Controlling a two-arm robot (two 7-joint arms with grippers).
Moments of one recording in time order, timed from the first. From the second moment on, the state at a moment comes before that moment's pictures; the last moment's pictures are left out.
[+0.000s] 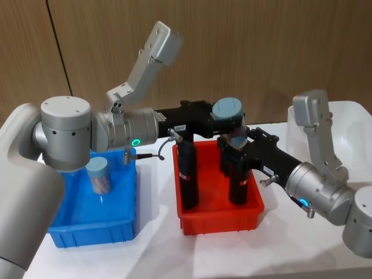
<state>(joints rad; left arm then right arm) -0.79 0.18 0.40 -1.22 -0.28 0.47 -0.81 0.35 0.20 -0.26 -1.47 0.24 0.16 0.38</state>
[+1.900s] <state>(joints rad) -0.79 0.18 0.40 -1.22 -0.28 0.47 -0.81 0.36 0.24 -0.21 -1.37 0.27 0.13 0.27</state>
